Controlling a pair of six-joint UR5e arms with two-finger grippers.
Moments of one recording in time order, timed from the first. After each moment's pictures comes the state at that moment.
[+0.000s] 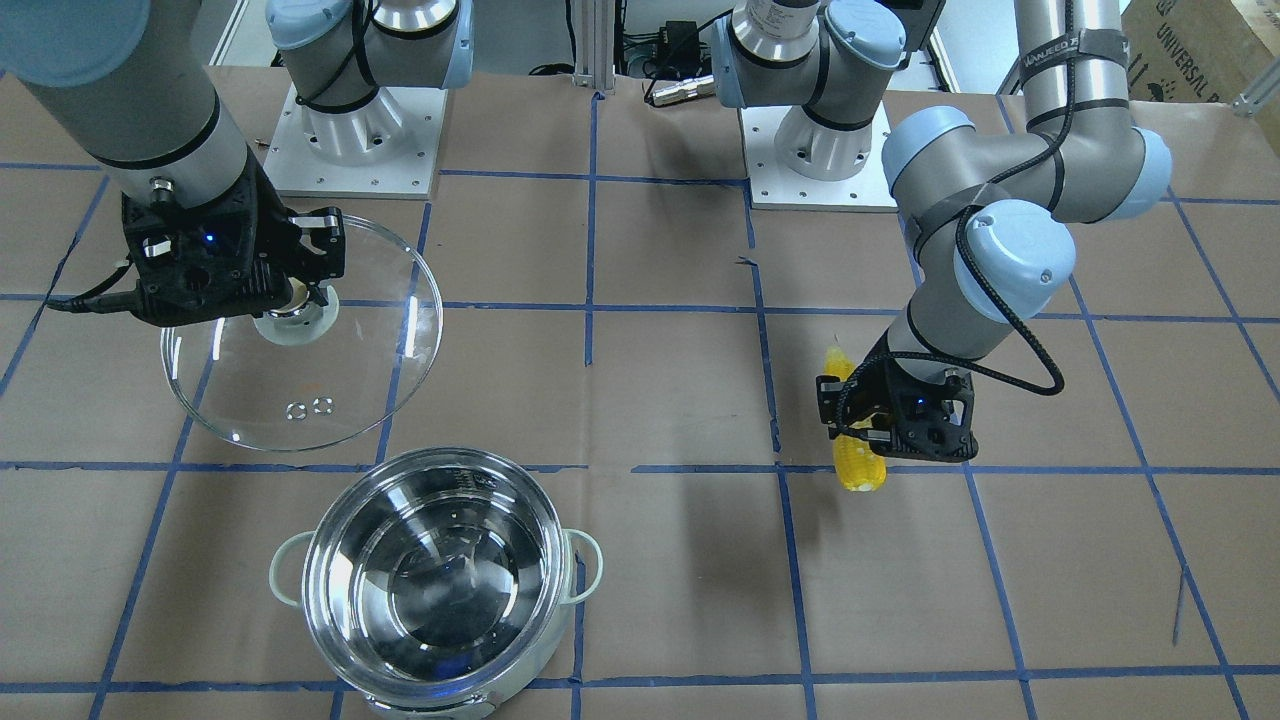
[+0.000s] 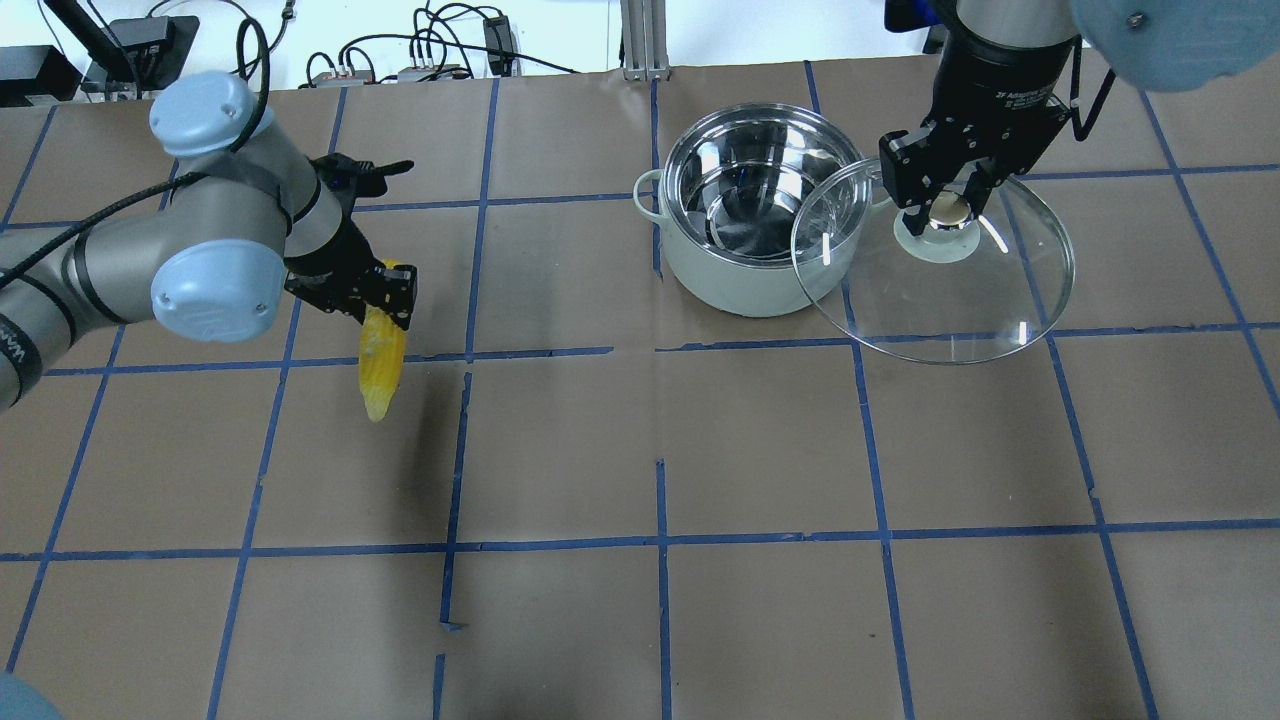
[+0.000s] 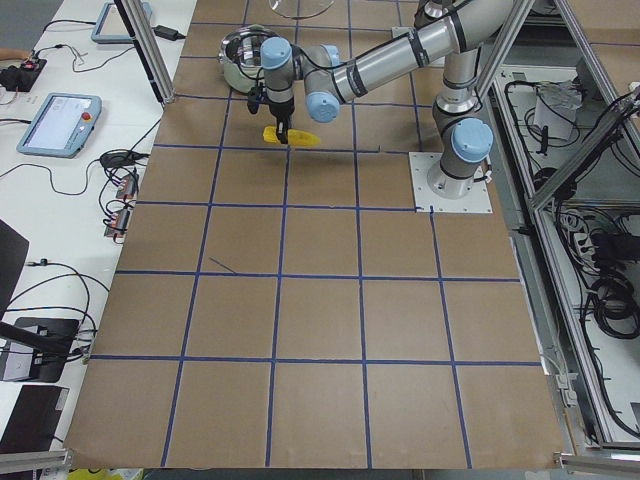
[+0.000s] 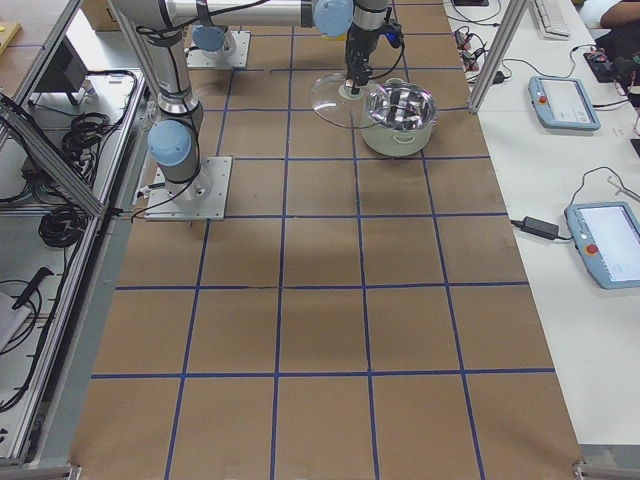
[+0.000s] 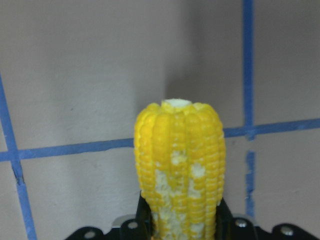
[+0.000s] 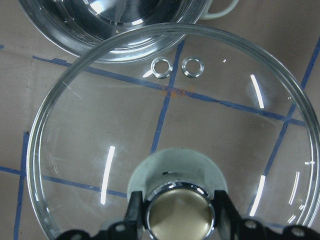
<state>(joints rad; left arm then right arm) -1.50 -1.83 -1.77 -1.12 1.52 0.14 1.58 -1.43 1.44 -1.47 -1.61 -0.25</state>
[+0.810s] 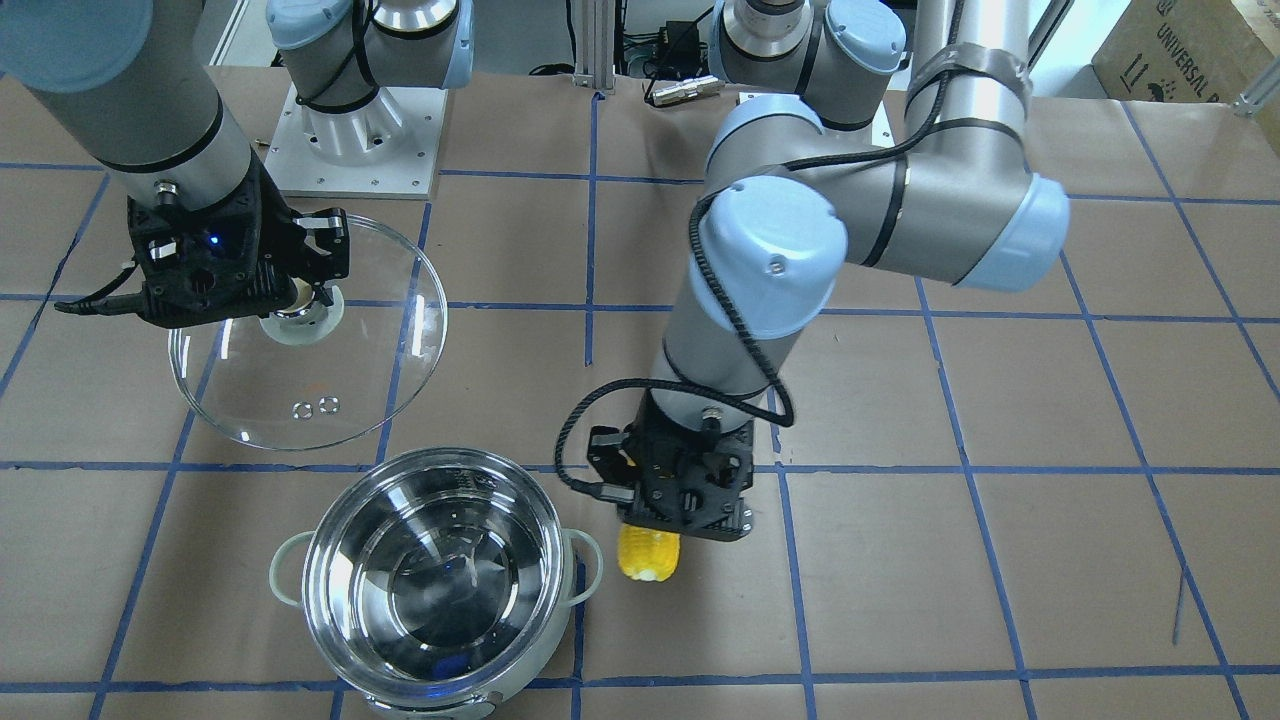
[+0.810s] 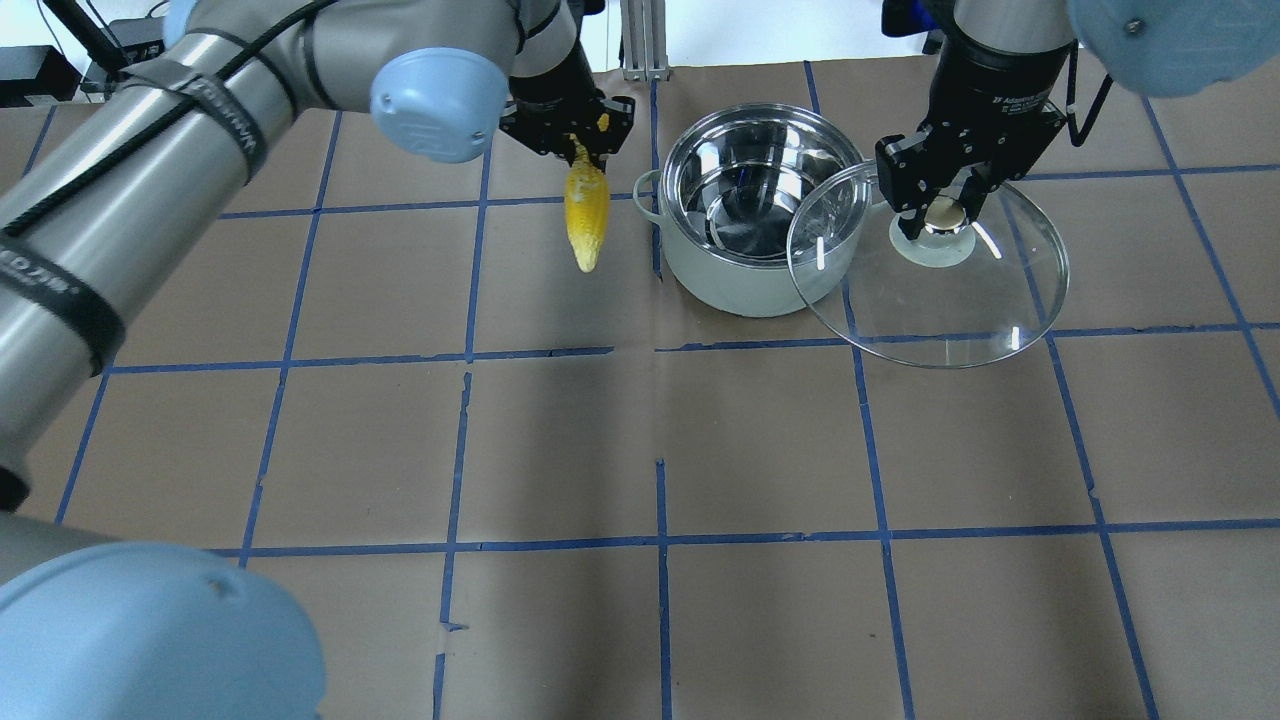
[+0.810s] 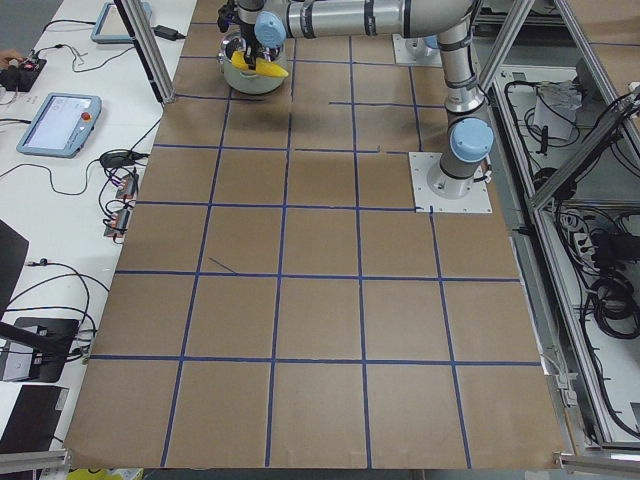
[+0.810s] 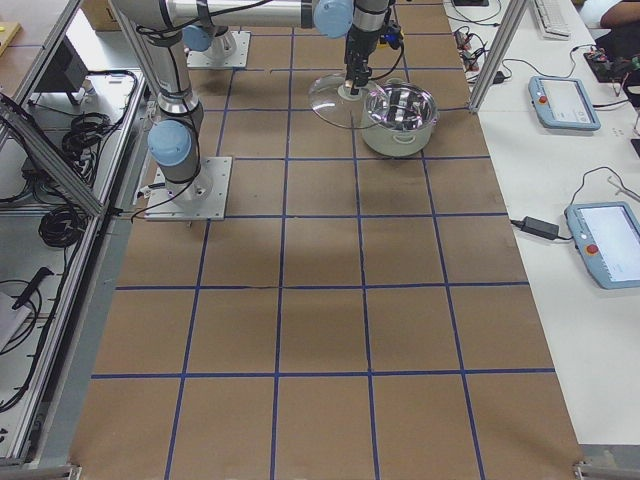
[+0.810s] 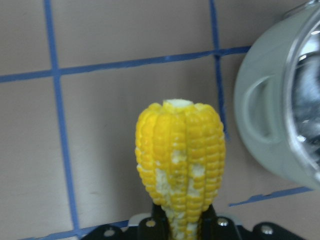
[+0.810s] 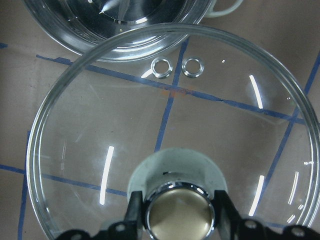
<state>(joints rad) -1.82 -2.09 -1.23 -1.22 1.48 -0.13 1.58 -1.43 1.45 -1.47 -1.60 -0.25</state>
